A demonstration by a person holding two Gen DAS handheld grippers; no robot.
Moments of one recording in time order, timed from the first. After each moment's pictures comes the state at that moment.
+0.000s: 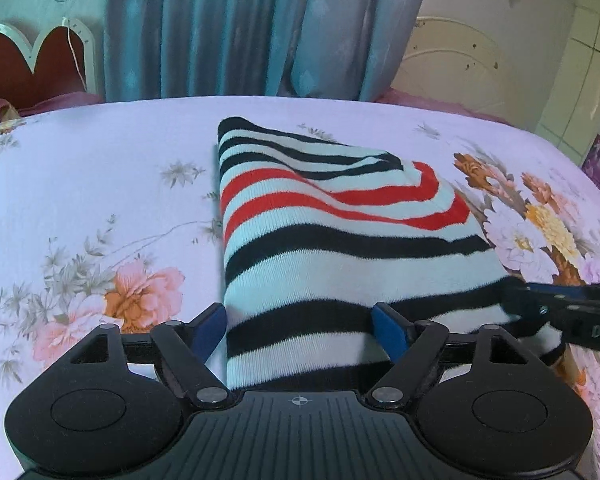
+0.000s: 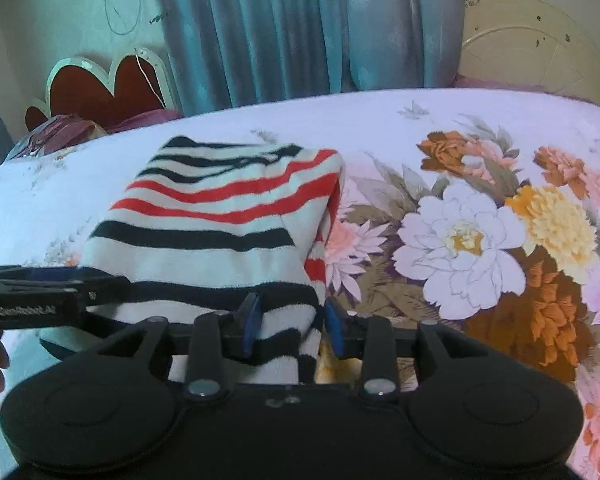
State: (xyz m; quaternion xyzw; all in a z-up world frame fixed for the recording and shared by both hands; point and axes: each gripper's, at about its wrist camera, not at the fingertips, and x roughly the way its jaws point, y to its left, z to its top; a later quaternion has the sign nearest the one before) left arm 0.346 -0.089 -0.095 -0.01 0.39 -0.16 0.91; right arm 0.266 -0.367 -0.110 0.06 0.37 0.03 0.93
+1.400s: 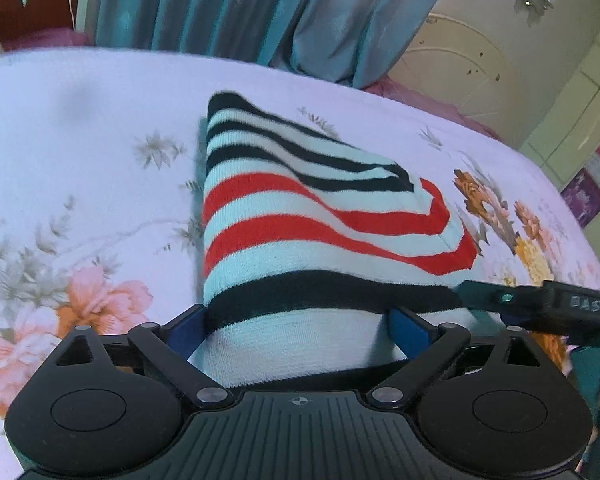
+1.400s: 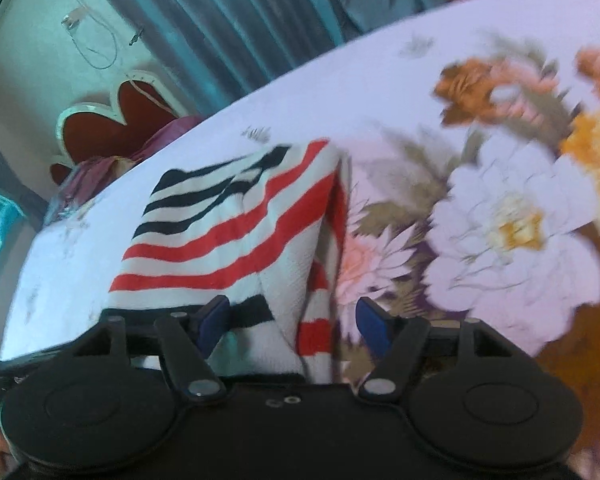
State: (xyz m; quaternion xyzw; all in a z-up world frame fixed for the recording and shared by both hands) left arm 0.408 -0.081 -0.109 -0.10 0.45 -0.20 0.86; right arm 0.345 -0.420 -0.136 0.24 0.42 0.09 0.87
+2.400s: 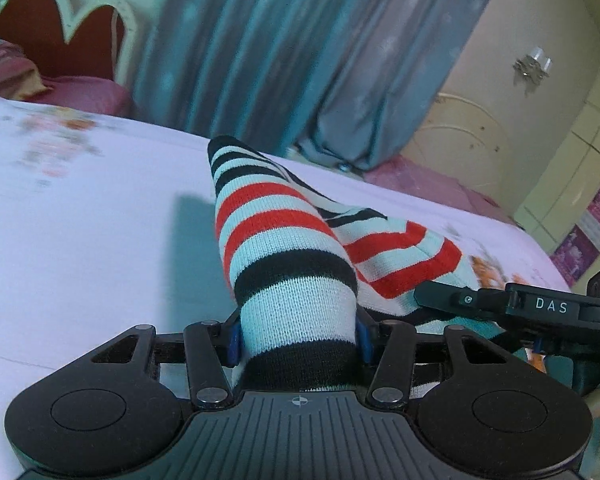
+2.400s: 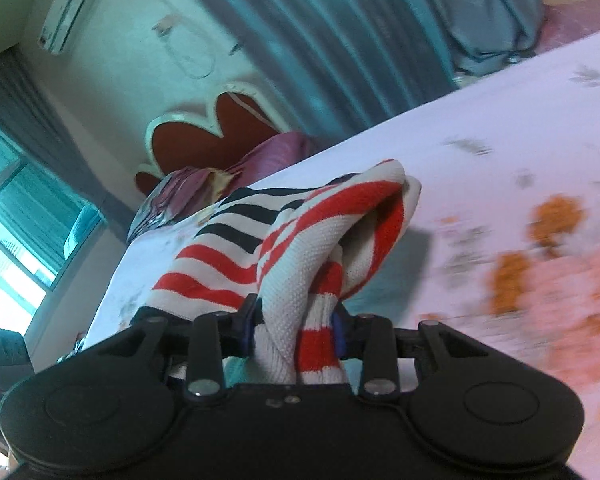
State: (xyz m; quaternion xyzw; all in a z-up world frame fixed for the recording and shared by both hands) left arm 0.383 0.109 -0.044 -0.13 0.35 -0.17 0.91; right arm 0.361 -0.249 -0.083 0.26 0.35 0.19 0.88
